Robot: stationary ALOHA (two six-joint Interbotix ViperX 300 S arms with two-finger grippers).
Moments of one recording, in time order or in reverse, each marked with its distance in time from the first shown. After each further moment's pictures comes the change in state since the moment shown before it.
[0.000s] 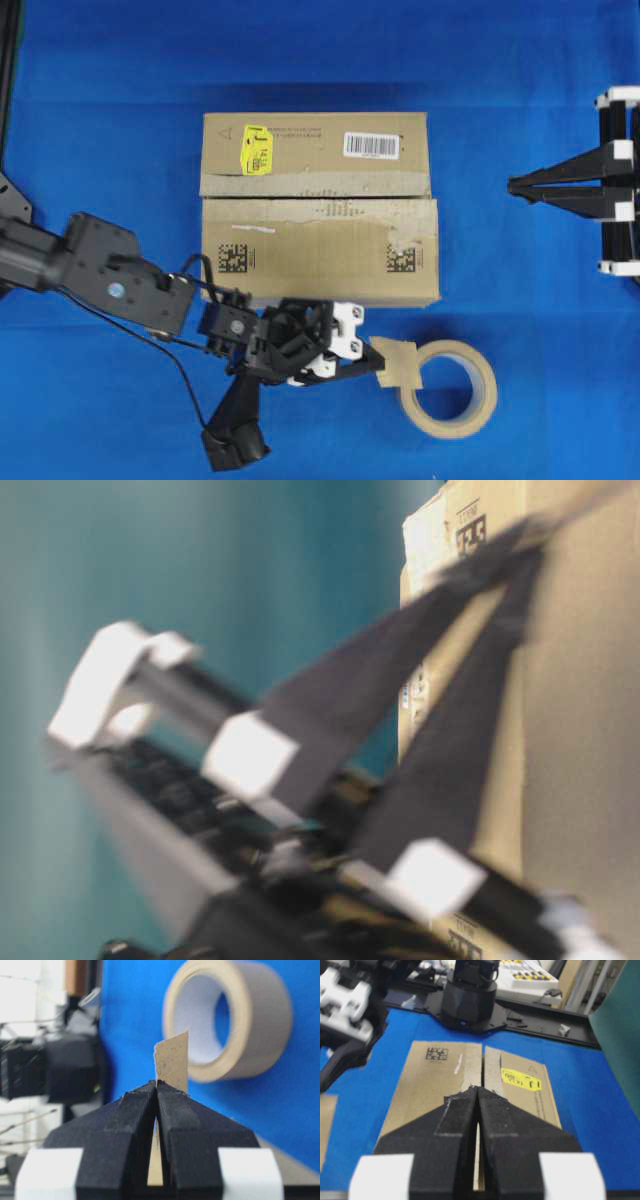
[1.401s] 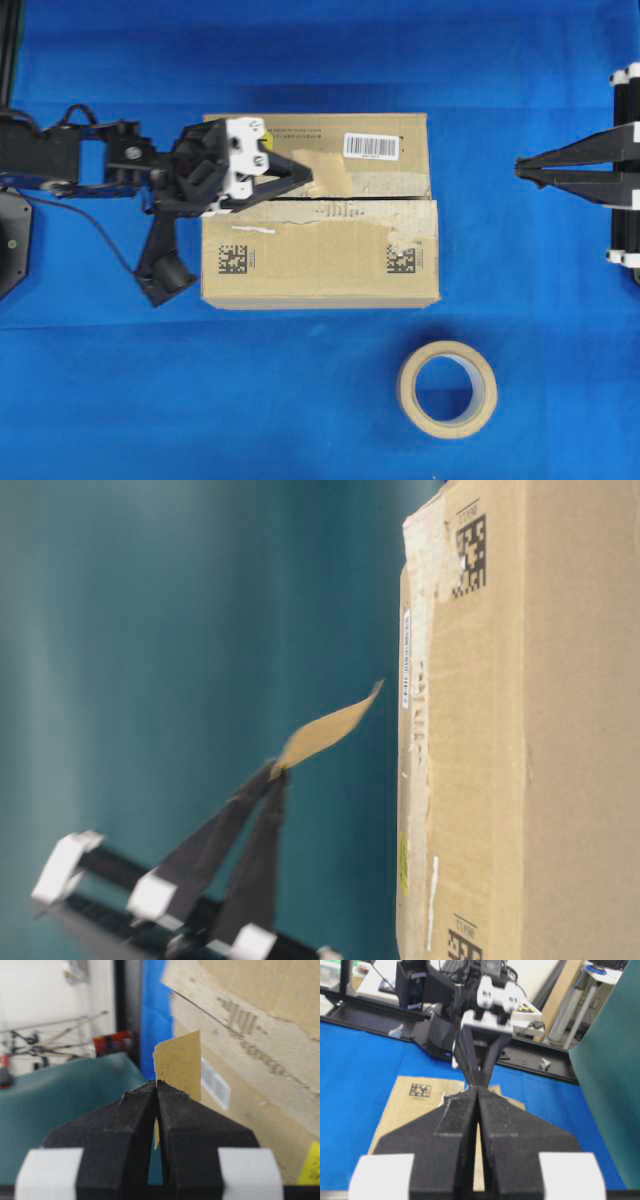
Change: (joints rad) left arm 0.336 -0.316 0.250 0.011 0.057 0.285; right arm -0.003 -0.009 -0.100 0.000 0.049 -0.067
